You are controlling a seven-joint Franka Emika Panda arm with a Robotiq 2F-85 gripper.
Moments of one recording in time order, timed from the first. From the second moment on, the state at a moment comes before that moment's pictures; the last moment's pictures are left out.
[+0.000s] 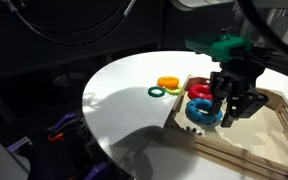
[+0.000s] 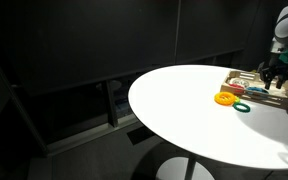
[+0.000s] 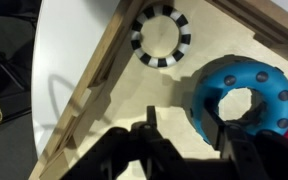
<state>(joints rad) -0.22 0.24 -0.28 -2.17 -0.06 2.29 0.22</state>
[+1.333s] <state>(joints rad) -0.23 0.22 -0.28 -2.17 -0.06 2.27 0.22</state>
